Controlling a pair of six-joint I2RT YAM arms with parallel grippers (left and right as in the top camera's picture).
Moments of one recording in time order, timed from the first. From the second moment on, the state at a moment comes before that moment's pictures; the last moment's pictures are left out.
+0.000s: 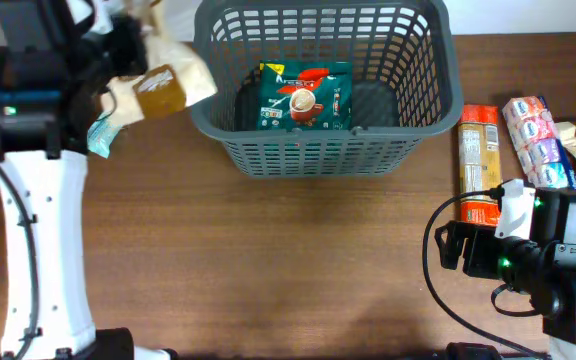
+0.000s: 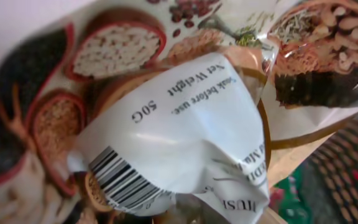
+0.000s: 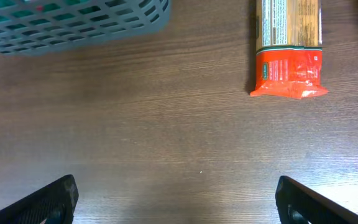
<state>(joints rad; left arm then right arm) 0.01 1.62 1.98 -0.85 0.17 -0.07 -0.10 0.88 1.14 -1.30 -0.19 0.09</state>
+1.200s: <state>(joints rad) -0.46 2.06 1.99 -0.58 0.26 0.29 -0.10 0.88 1.14 -1.34 -0.19 0.09</state>
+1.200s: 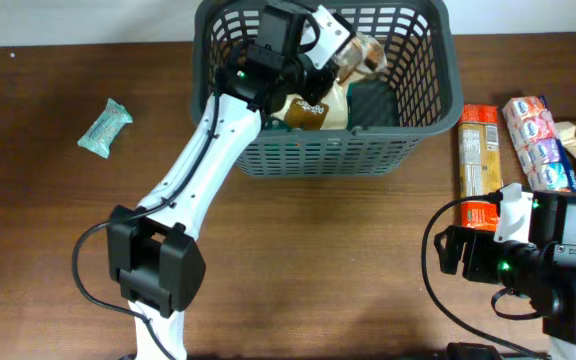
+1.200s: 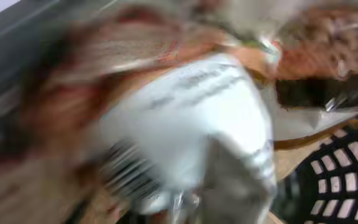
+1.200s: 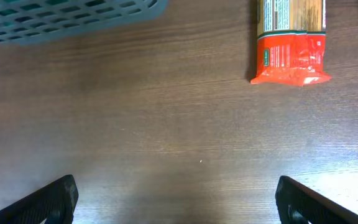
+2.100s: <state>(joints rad) -0.12 1.89 2.45 -1.21 0.09 0.24 -0.10 0.88 1.14 -1.34 -0.19 0.09</state>
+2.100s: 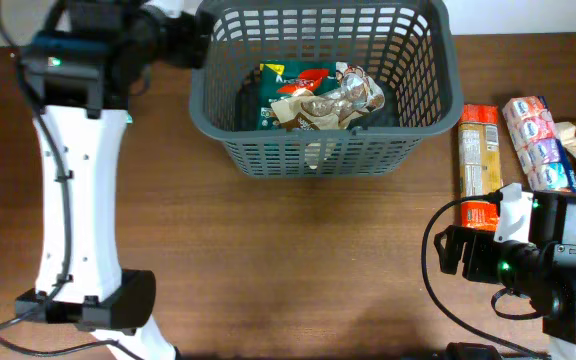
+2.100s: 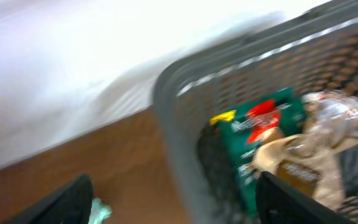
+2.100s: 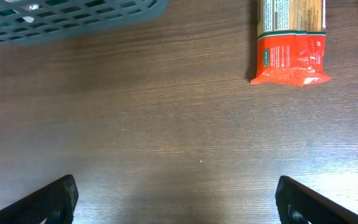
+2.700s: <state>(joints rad) 0.14 2.26 2.40 -1.31 -0.08 0.38 -0.10 0.88 1.14 -1.35 -0.19 0.09</state>
